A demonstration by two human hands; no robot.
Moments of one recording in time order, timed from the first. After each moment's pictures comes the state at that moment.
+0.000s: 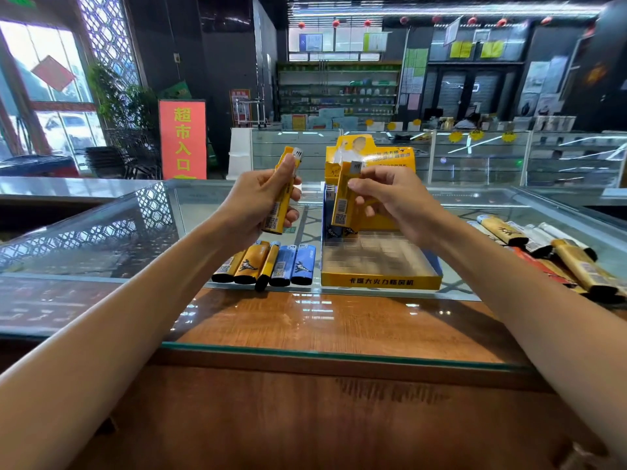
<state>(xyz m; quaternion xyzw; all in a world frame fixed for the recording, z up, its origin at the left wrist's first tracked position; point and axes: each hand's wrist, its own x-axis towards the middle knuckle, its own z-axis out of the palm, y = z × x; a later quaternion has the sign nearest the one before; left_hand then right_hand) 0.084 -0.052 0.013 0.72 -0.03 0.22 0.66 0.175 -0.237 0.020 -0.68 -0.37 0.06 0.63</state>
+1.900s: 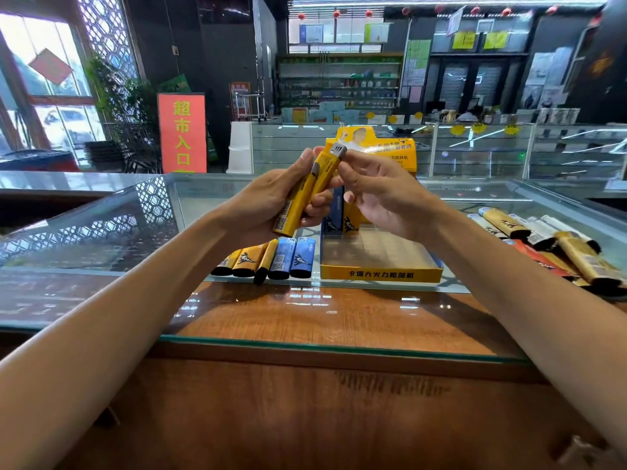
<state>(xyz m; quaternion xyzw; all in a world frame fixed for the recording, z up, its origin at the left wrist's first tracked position) 0.082 -0.068 0.015 0.65 -0.19 -0.03 0.74 0.163 -0.228 0.022 -0.57 -0.44 0.18 0.67</state>
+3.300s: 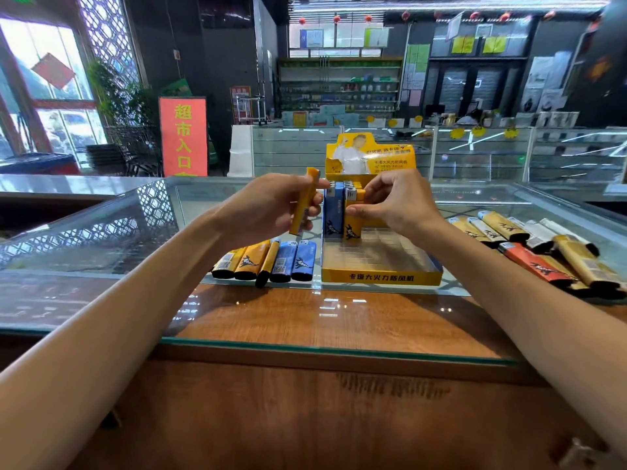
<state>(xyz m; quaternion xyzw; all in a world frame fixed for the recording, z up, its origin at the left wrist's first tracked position) 0.087 -0.053 0.015 0.71 -0.08 0.02 0.70 0.185 -0.236 0.007 -0.81 -0.35 -0.15 0.45</state>
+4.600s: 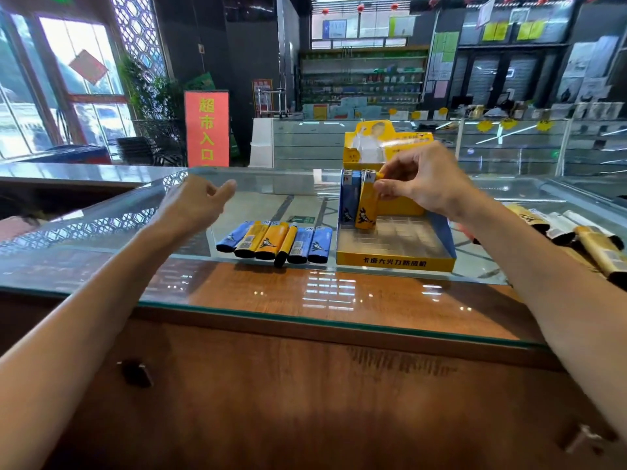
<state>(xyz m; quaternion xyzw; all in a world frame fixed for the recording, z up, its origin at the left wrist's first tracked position) 0.029 0.028 -0.008 0.87 0.24 0.31 0.29 0.183 -0.254 0.024 -0.77 -0.45 -0.11 0.44</state>
